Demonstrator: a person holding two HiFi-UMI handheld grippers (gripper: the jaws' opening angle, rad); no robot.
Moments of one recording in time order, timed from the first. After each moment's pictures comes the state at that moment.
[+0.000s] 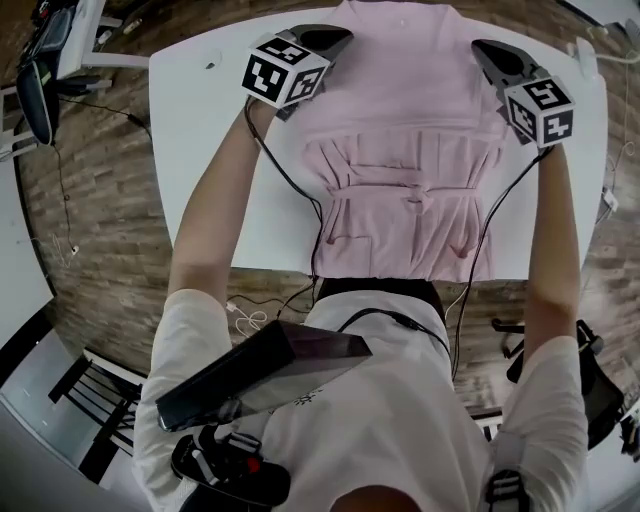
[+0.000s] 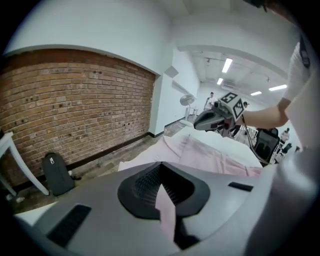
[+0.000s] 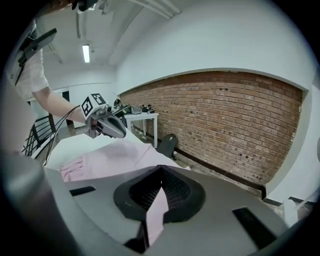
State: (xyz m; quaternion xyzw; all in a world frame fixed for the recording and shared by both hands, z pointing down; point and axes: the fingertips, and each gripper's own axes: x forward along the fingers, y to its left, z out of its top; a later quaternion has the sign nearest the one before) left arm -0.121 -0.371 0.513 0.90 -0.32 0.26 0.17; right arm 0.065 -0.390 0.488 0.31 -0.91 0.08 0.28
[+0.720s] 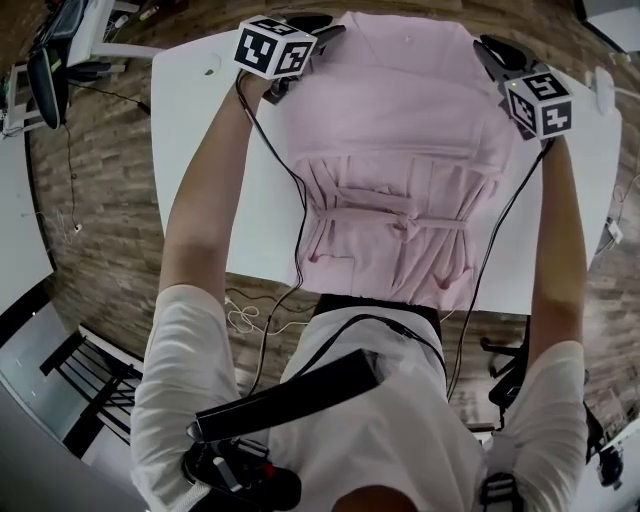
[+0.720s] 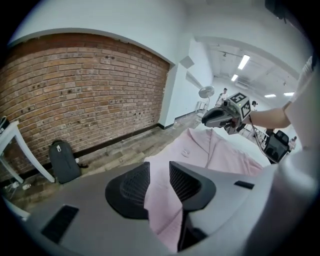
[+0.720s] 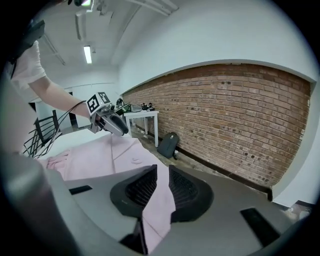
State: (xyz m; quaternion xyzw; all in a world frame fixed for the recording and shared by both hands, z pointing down) left arm -0.151 -0.436 0.557 0.86 -0.35 0.30 0.23; right arm 0.071 -0.457 0.532 0.28 -0.91 0.08 0.28
